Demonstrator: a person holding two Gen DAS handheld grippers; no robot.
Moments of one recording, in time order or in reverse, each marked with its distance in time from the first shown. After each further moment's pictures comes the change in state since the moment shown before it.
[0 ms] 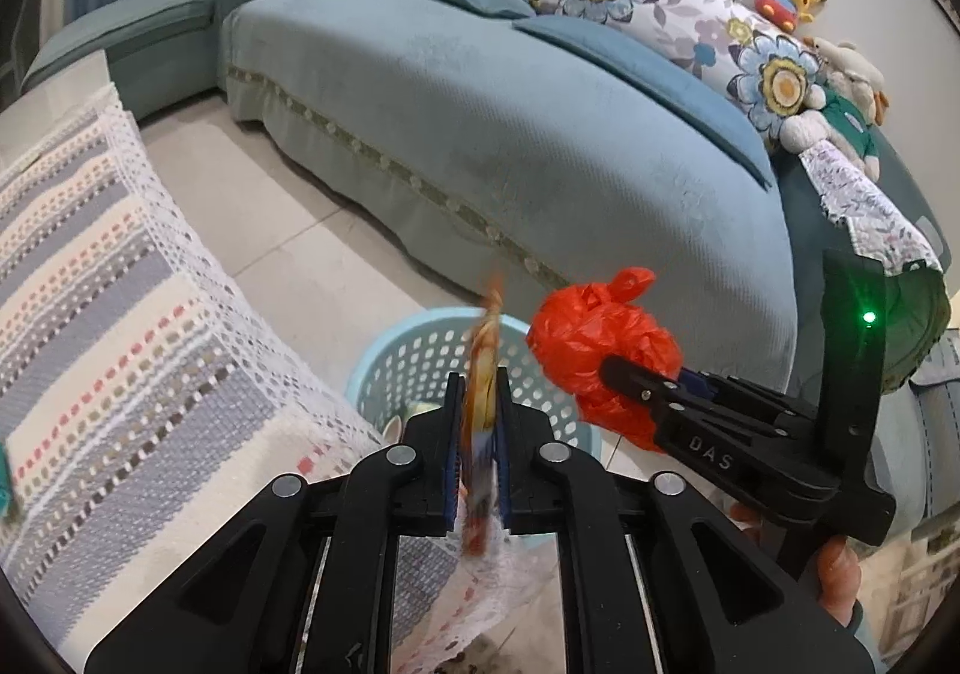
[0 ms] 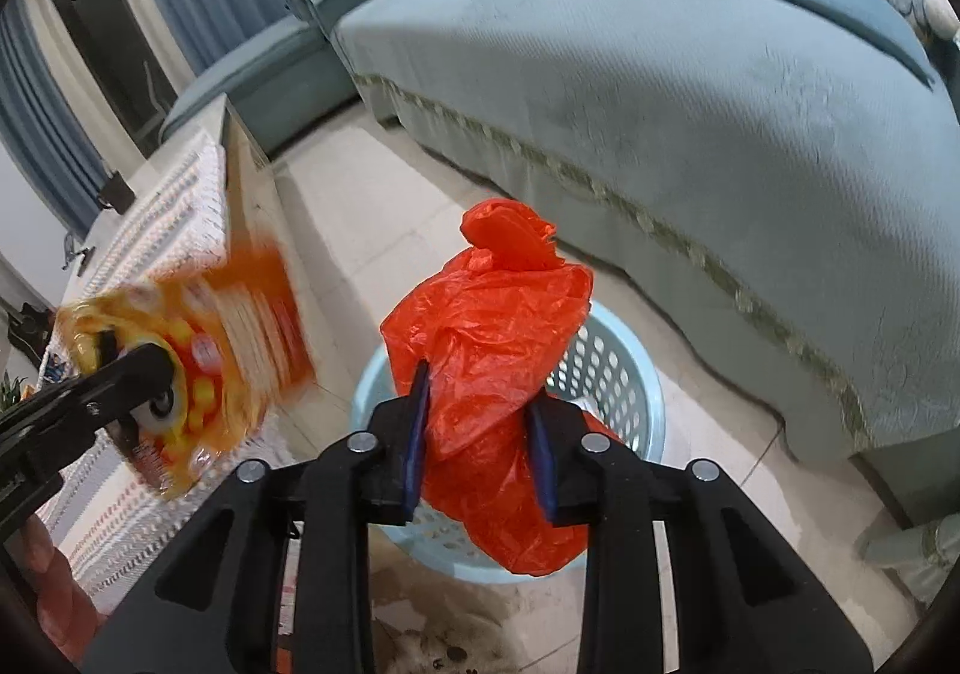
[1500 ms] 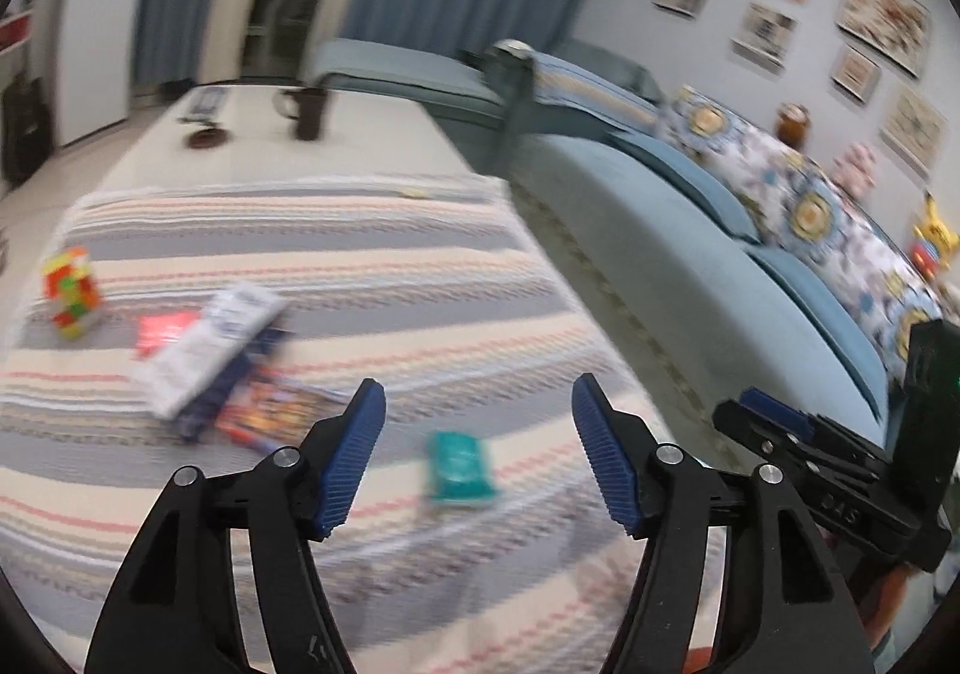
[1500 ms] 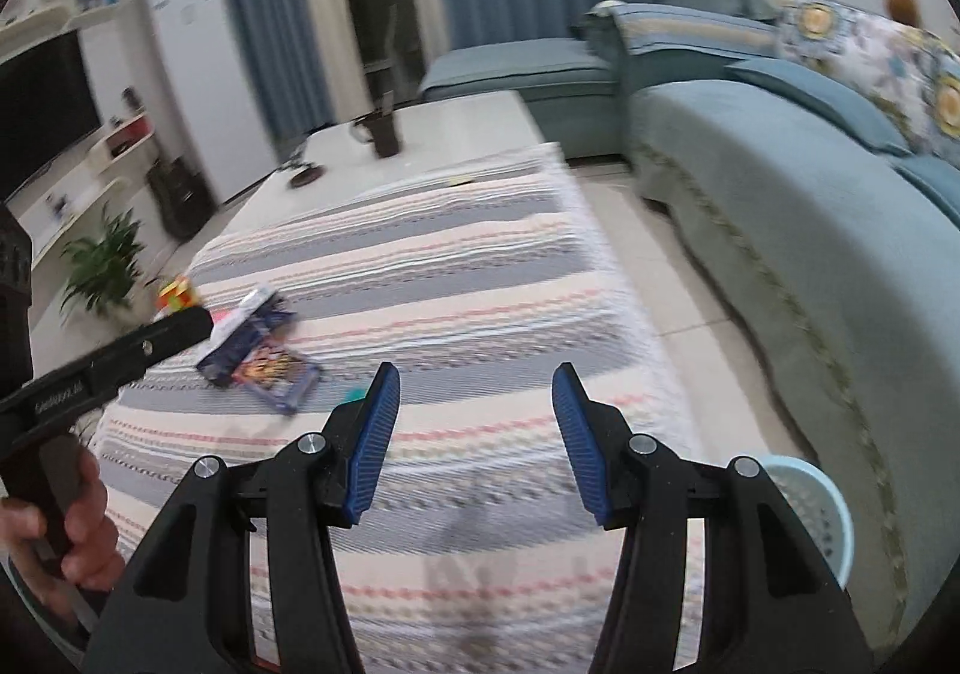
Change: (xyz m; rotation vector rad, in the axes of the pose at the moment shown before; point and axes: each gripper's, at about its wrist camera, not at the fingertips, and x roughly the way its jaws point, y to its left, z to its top) left arm -0.261 0.238 -0.067 -0.404 -0.384 0.360; right arm -0.047 0.324 0.002 -0.501 -0.106 0.333
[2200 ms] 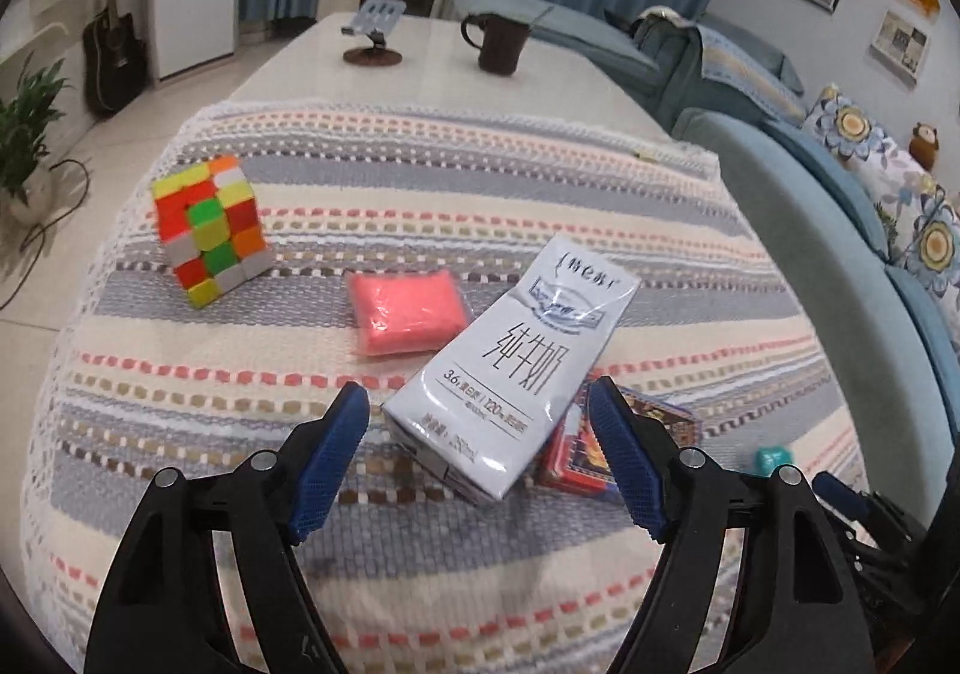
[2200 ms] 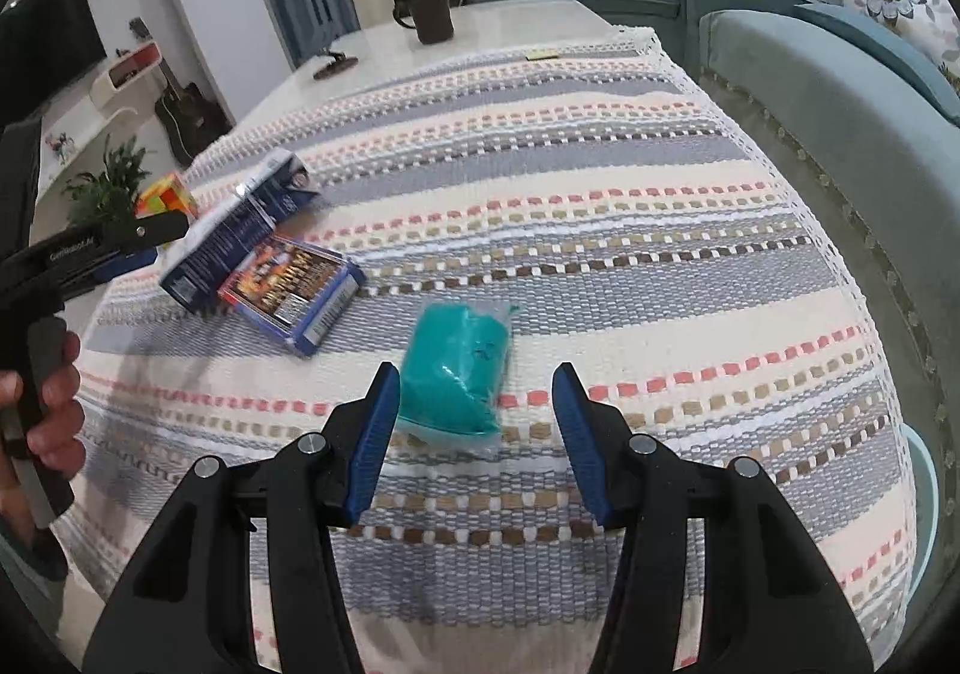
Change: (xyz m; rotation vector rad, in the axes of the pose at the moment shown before) left arm 0.062 0.163 0.006 -0.105 0.132 0.229; right arm 0.123 0.066 -0.053 -0.026 0.166 0.032
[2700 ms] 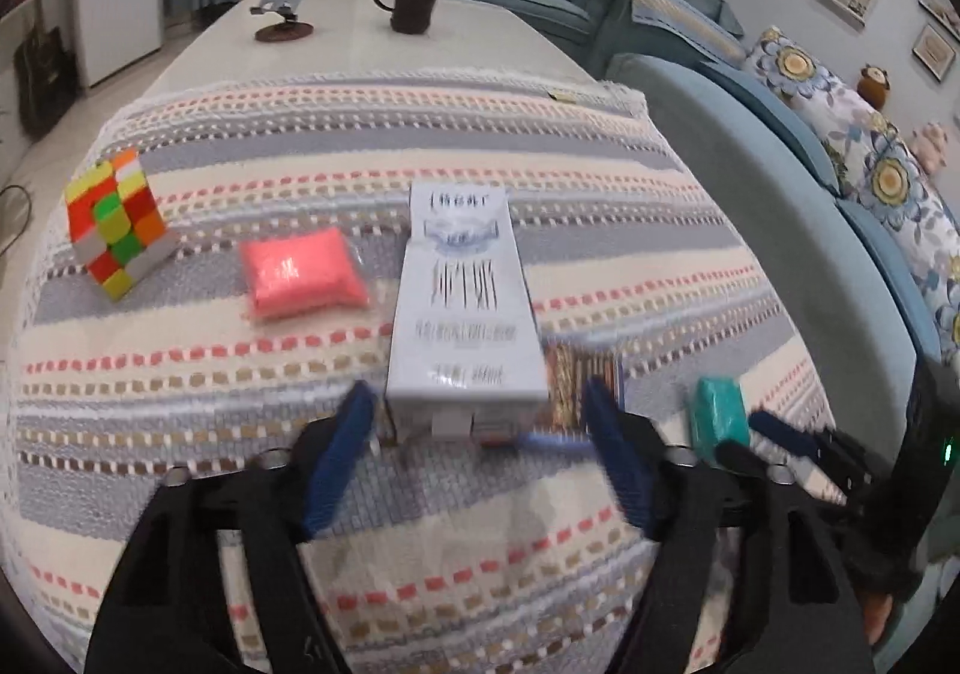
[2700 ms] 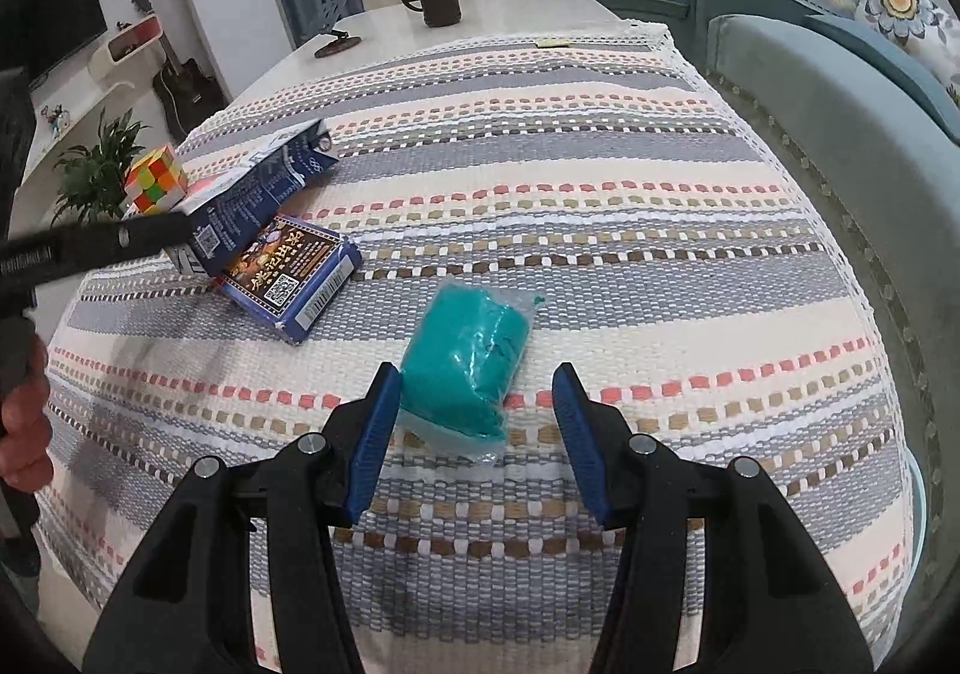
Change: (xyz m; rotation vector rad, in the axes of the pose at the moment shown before) left arm -0.001 -0.030 -0.006 0.096 0.081 -0.113; right arm 0.014 0.008 -0.002 -0.042 0.023 -0.023
